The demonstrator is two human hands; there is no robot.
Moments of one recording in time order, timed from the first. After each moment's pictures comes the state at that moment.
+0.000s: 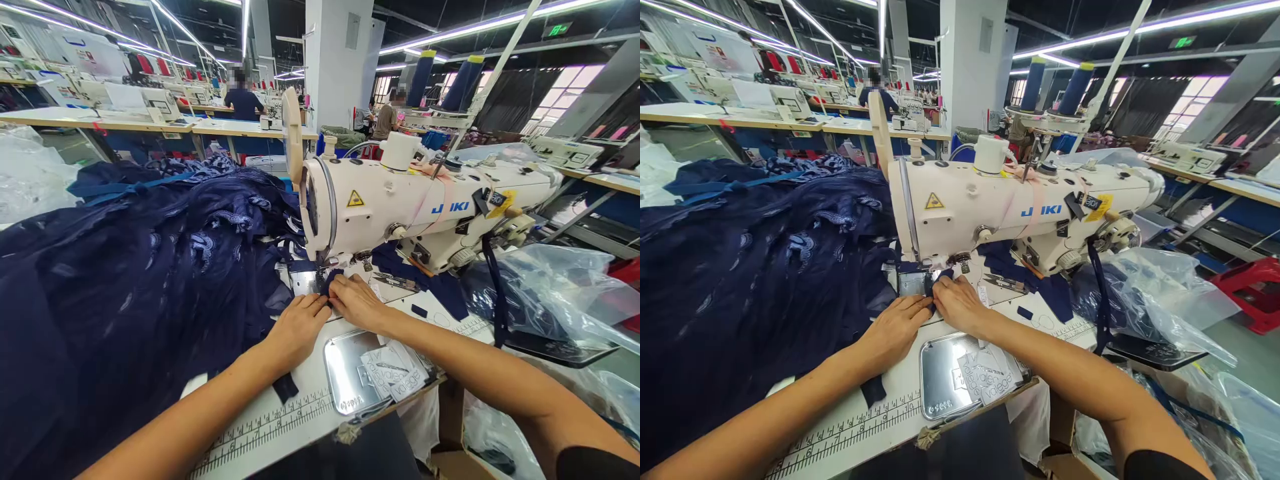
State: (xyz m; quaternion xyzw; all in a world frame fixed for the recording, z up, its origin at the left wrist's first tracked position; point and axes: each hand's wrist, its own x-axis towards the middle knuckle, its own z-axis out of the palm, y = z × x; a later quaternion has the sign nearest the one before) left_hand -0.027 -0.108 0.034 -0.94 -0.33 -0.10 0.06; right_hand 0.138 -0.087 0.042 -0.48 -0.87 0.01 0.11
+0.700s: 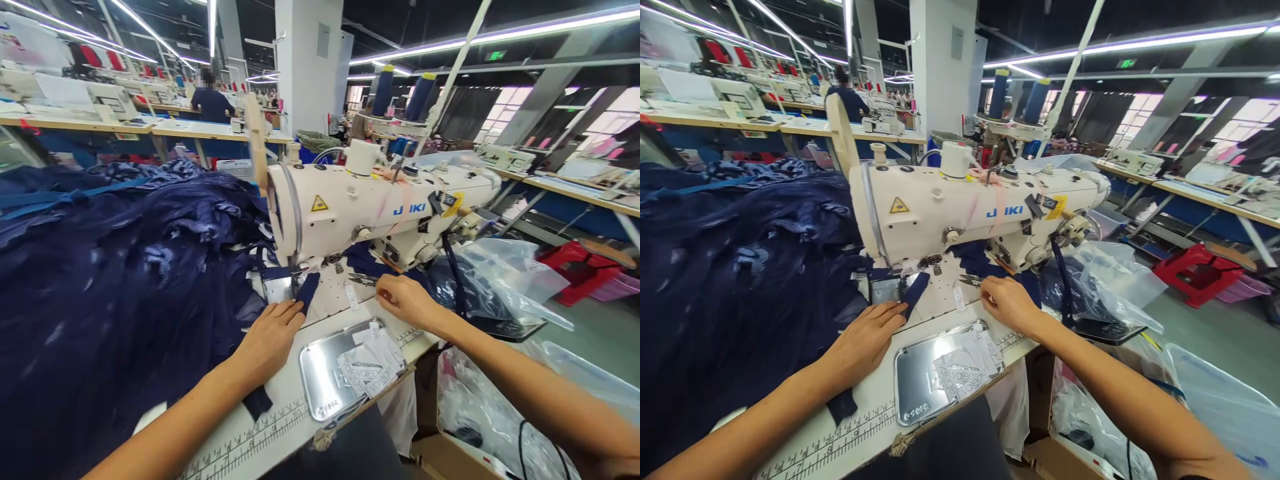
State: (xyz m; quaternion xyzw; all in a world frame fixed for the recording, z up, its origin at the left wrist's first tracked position) left_hand -0.032 -0.105 0.032 -0.94 -0.31 -0.15 0.09; right_hand 0.248 -0.126 0.069 -0.57 -0.81 0.00 0.11
